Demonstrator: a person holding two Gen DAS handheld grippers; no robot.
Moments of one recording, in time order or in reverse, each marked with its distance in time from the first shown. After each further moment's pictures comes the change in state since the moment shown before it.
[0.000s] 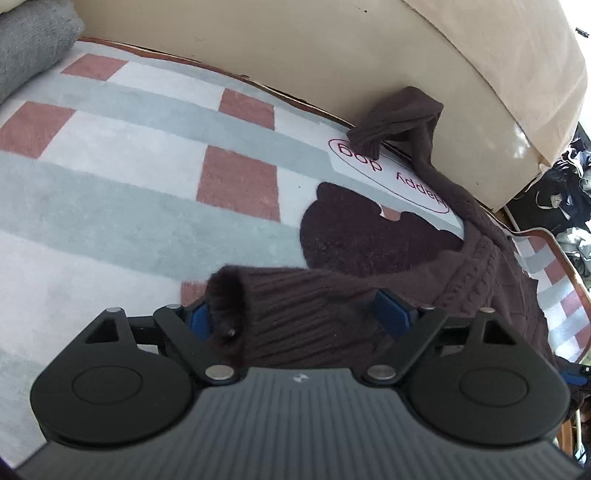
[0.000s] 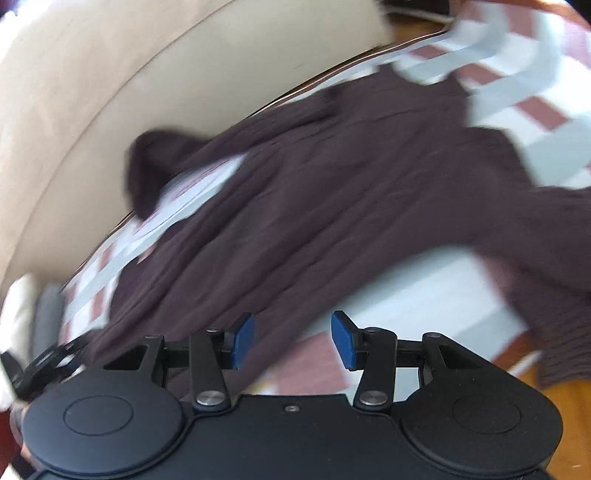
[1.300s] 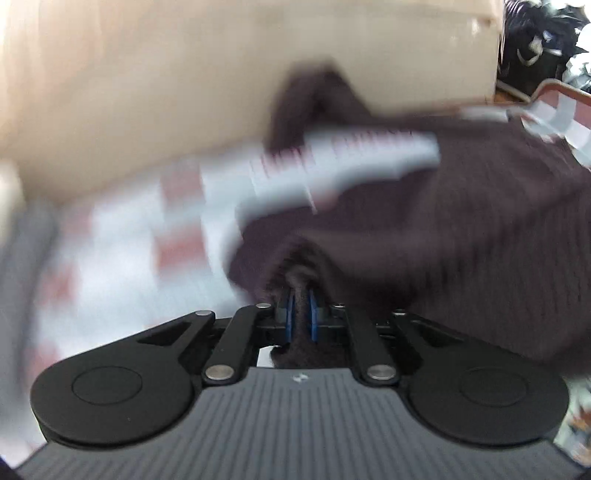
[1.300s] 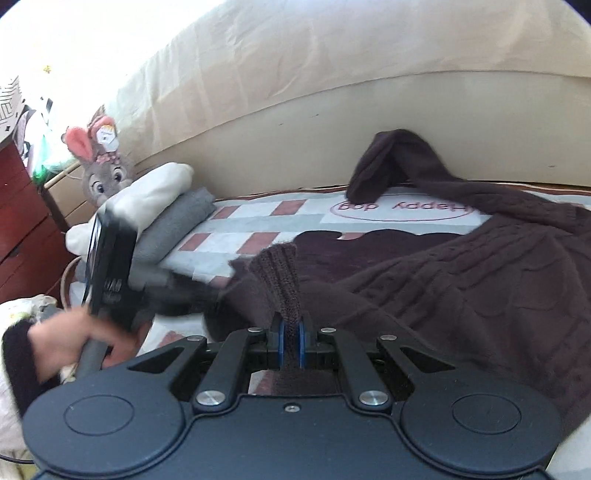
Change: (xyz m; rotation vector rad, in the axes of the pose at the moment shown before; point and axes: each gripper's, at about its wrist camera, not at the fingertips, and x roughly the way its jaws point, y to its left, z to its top) left arm -0.025 -0.179 -0.027 0.607 -0.095 0.338; right arm 0.003 0.159 -0.029 -0.659 -0.009 0.460
